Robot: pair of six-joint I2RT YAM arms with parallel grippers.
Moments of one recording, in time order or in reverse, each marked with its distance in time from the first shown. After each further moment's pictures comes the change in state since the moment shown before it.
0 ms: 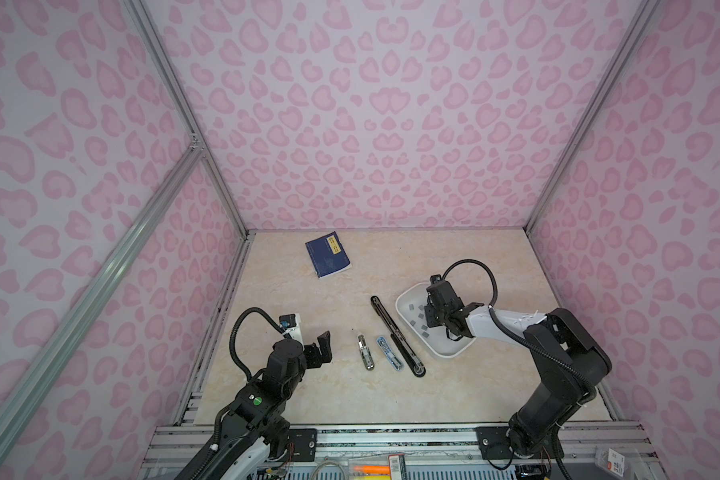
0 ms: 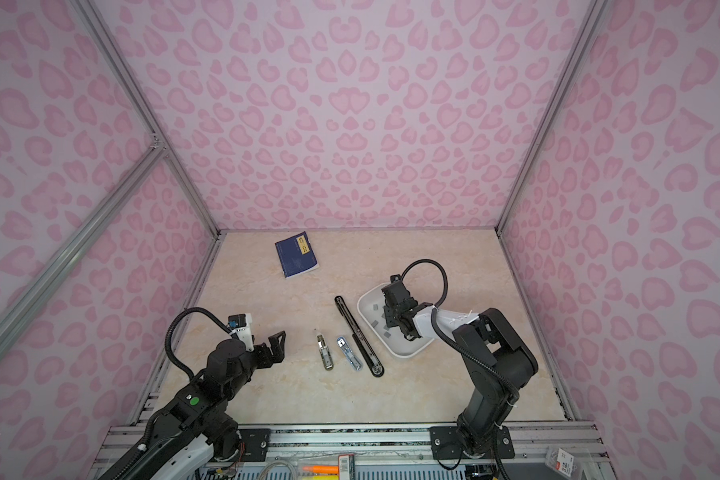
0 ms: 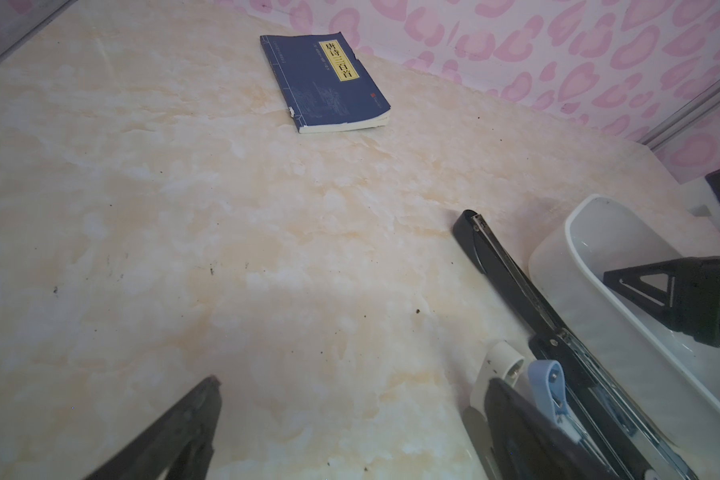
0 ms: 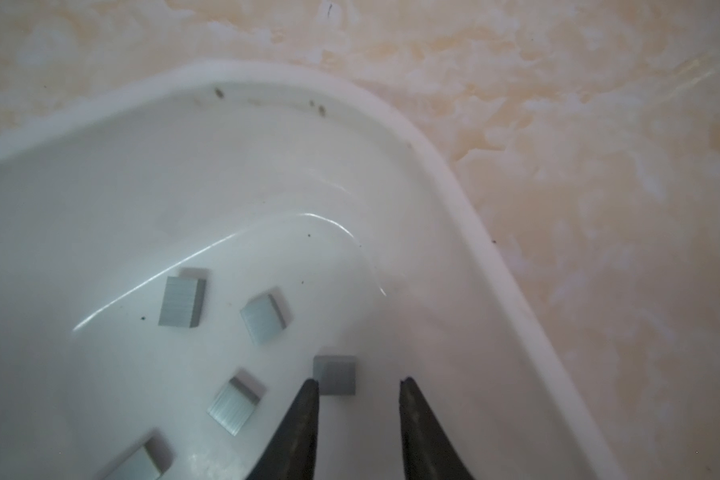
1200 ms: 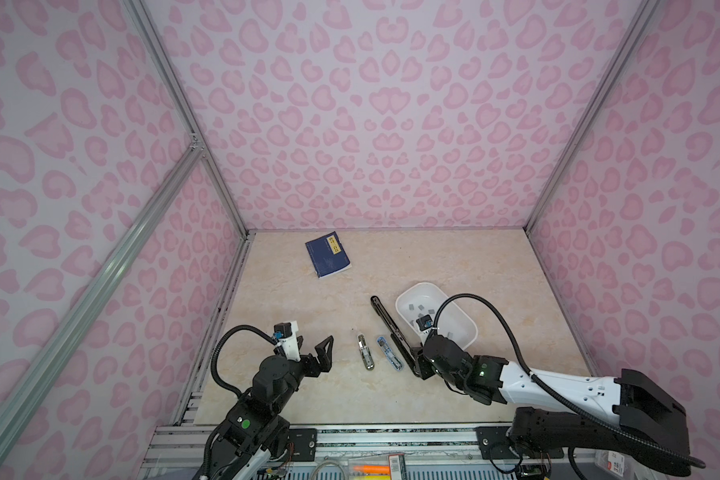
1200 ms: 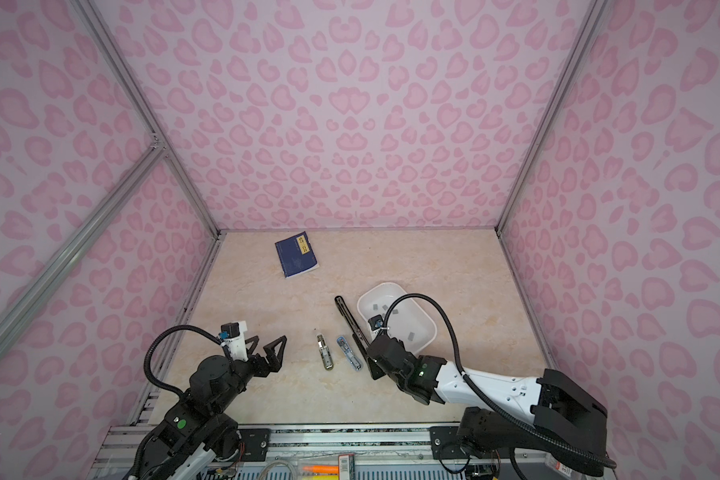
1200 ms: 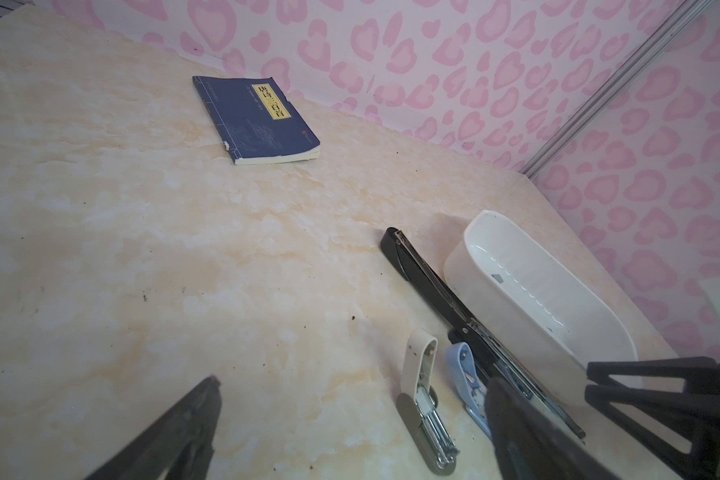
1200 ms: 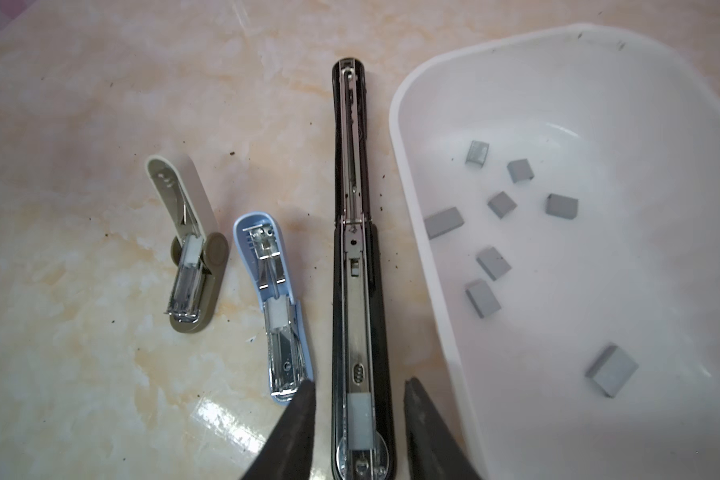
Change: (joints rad) left arm 0.002 -0.291 -0.076 -0.025 0.145 0.014; right arm 0.496 -0.547 -0.297 -0.043 0.089 0.174
